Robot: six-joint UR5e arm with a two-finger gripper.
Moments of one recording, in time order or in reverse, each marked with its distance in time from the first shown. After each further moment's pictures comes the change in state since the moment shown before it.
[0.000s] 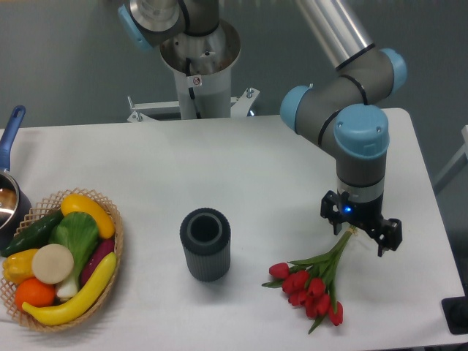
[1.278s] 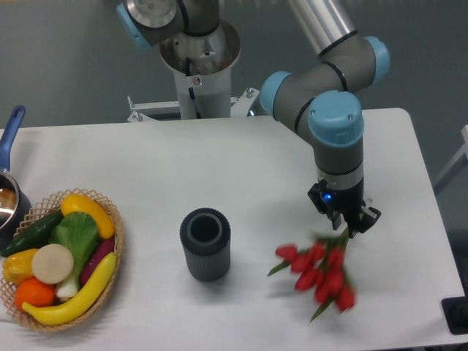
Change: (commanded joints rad) arm -0.052 0.006 -0.091 -0.015 0.118 -0.008
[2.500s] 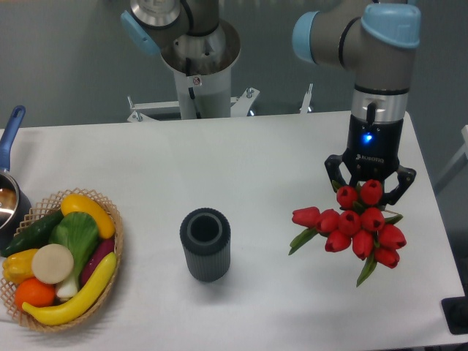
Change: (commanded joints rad) arm 0.121 0.144 0.028 0.005 -0.376 -0.115
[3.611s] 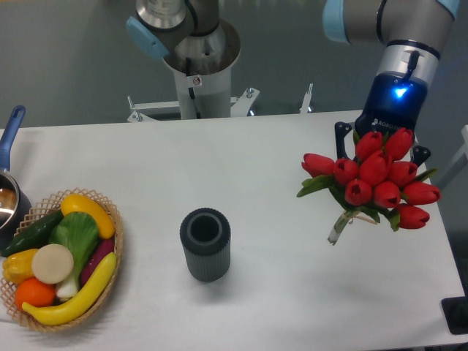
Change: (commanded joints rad) arm 0.147 0.061 0.001 0.006 -0.571 -0.120
